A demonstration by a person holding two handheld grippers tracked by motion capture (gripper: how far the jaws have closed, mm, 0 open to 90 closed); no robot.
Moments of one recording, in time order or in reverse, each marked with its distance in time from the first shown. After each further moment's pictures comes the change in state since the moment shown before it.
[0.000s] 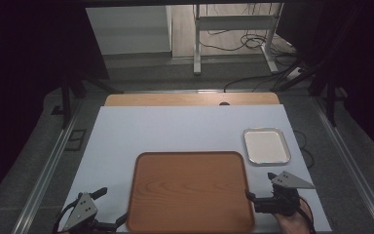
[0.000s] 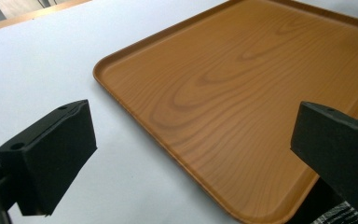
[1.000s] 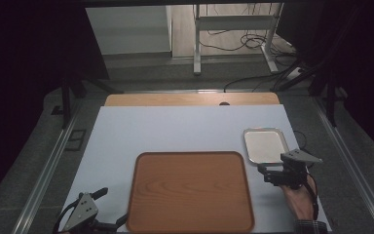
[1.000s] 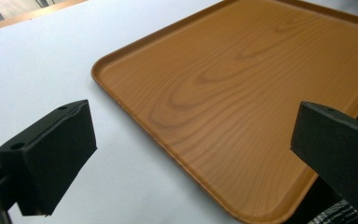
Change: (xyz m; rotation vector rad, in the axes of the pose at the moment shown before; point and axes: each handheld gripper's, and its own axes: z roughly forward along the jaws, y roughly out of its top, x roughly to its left) left arm -0.001 0.000 0.000 0.007 -0.004 0.009; right arm -0.073 0.016 0.030 0.002 -0.141 0.113
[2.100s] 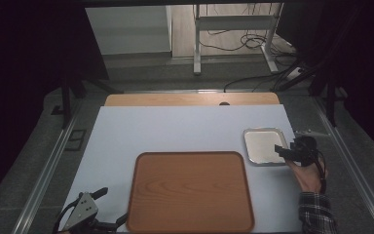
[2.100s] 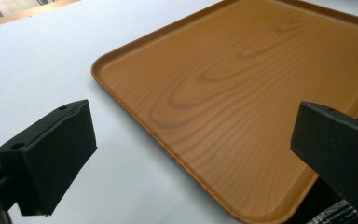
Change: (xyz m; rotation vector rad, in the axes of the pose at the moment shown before) left arm 0.001 0.000 0.001 0.004 -0.001 -0.009; right arm -0.069 0.031 0.029 0.150 -0.151 0.145
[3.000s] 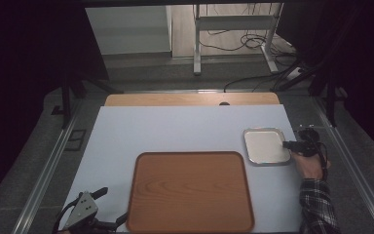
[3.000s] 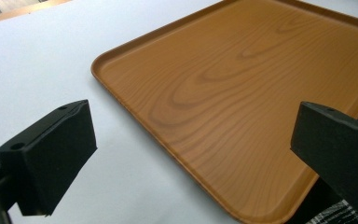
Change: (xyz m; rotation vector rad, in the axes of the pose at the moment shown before) left arm 0.001 0.000 0.001 0.005 -0.003 -0.011; right arm -0.043 0.009 0.039 0.121 0.025 0.119
